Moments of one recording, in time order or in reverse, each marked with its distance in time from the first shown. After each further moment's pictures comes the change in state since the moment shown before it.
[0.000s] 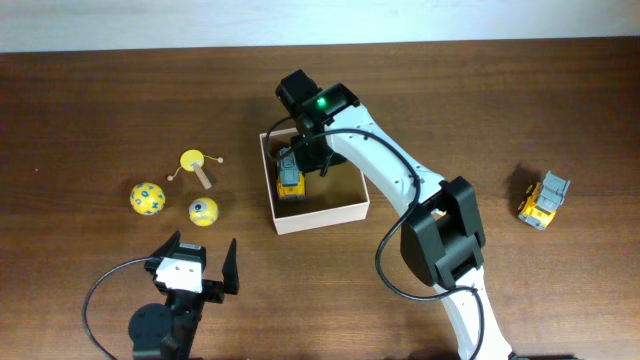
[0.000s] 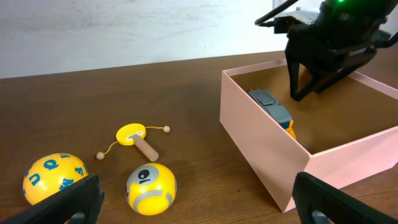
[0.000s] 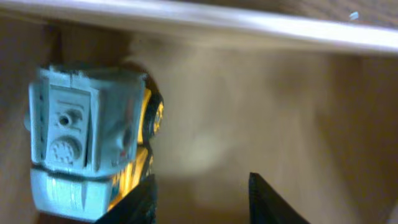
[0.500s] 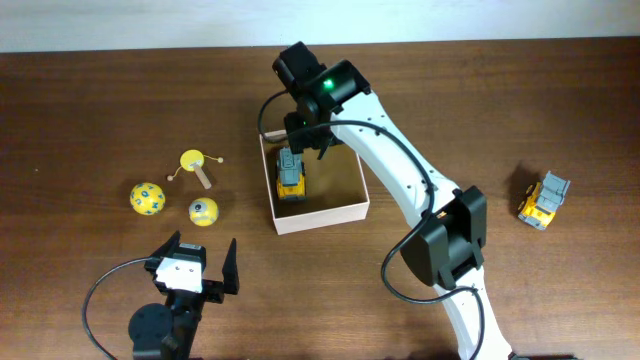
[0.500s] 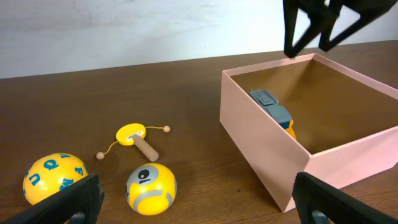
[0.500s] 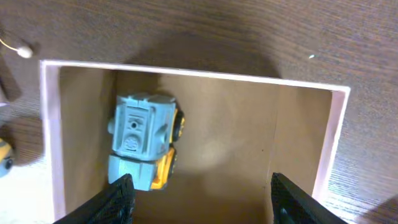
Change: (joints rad) left arm 0.000 0.000 0.000 0.000 0.000 0.000; right arm 0.000 0.000 0.237 -0.139 -0.002 0.027
